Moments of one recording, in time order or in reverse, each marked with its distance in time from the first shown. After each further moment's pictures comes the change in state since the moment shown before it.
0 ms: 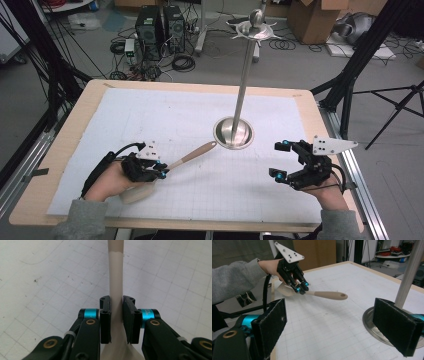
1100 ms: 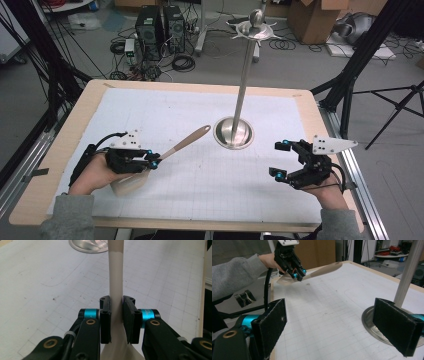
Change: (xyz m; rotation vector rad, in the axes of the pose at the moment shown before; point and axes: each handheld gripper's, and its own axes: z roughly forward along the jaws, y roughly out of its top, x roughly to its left) left arm 0.021 -0.001 -0.038 -0.186 -0.048 -0.018; right arm -0.002 0.000 0.000 0.001 -0.007 0.006
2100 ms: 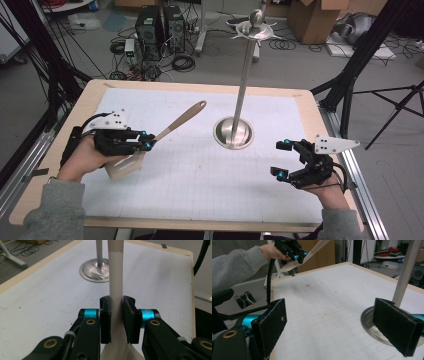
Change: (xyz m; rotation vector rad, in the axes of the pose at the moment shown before) left arm 0.021 0.036 -0.036 -0.133 -0.013 0.019; right arm -0.001 0.000 -0.003 -0.012 0.000 0.003
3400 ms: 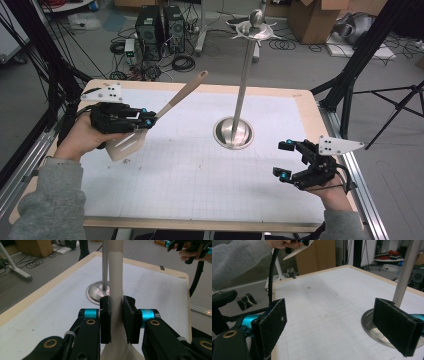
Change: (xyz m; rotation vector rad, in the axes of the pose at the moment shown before) left arm 0.016 0.051 -0.012 -0.078 -0.002 -0.016; right arm 0.002 0.001 -0.006 -0.022 0.005 -0.003
